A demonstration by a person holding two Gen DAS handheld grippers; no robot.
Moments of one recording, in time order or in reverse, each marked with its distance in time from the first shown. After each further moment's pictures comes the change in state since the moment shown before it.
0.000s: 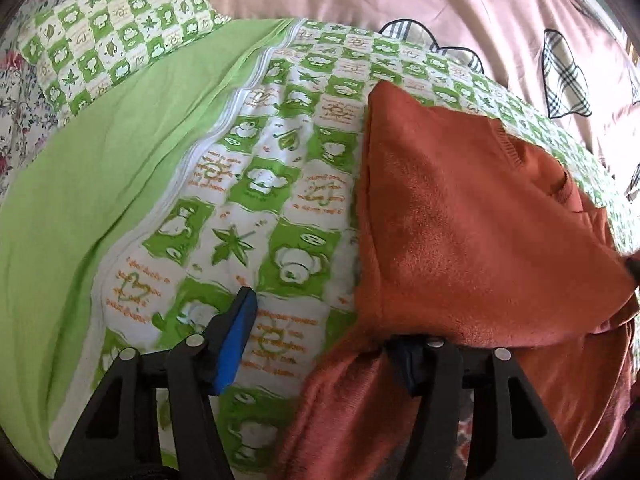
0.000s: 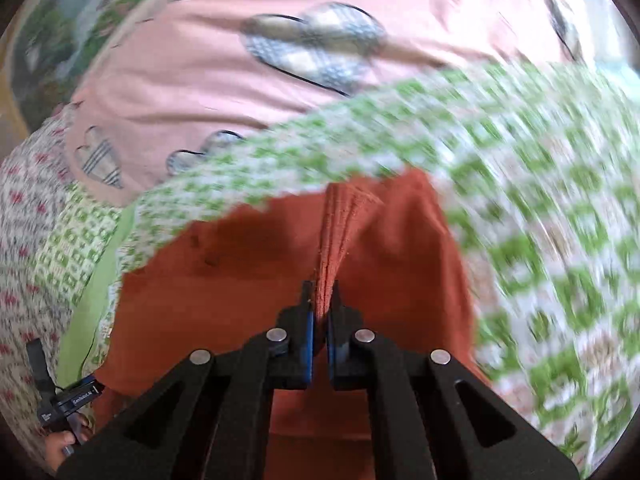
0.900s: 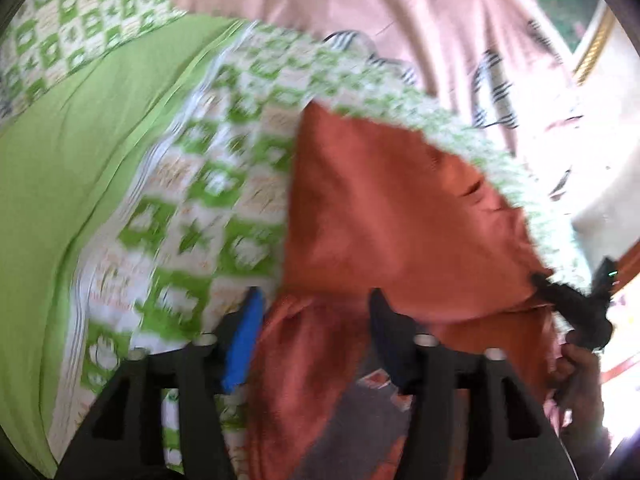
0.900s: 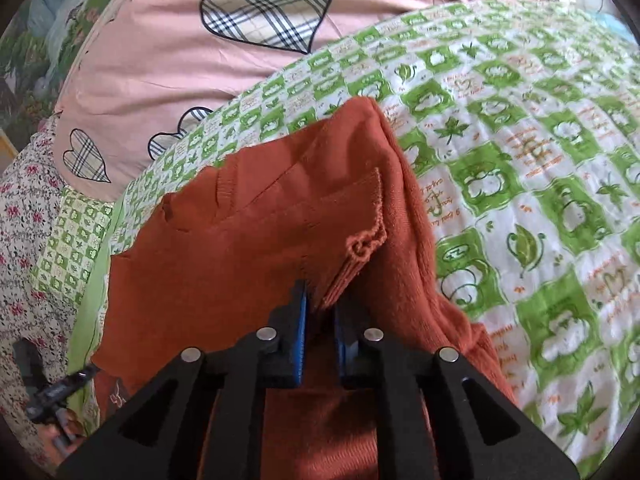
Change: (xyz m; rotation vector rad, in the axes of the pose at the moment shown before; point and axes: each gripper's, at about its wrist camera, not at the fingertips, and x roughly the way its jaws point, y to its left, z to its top) left arm -0.039 0.027 0.011 -0.004 0.030 -0.344; right arm 0.003 -0.020 -0.024 0.049 0.061 0.006
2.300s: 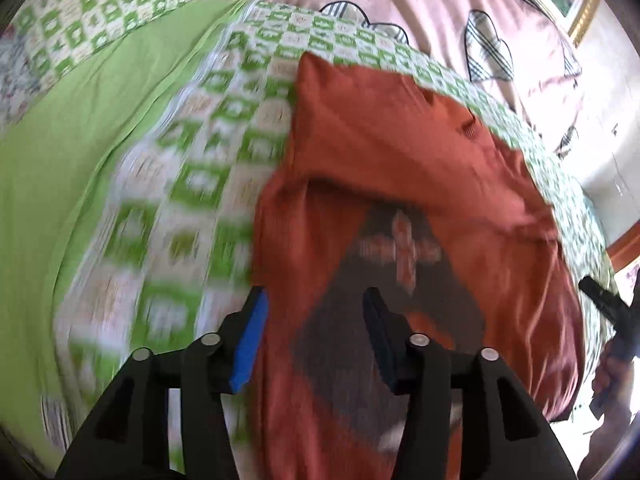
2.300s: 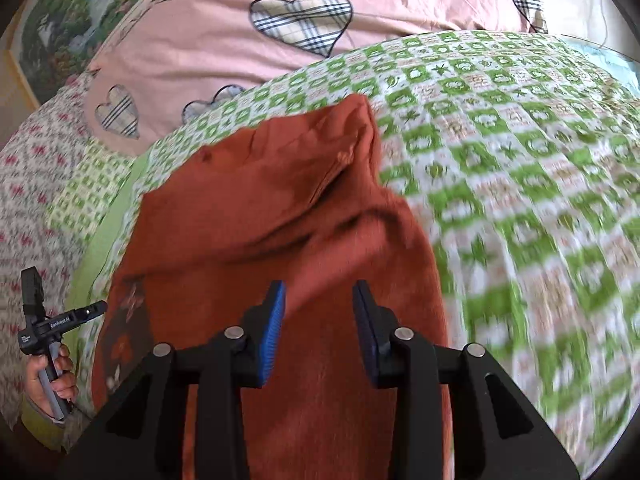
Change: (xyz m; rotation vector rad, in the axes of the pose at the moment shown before) left arm -0.045 -0.016 -0.084 0.042 0.103 0.099; right arm -0.113 0.003 -0.079 -0.152 0.017 -0.019
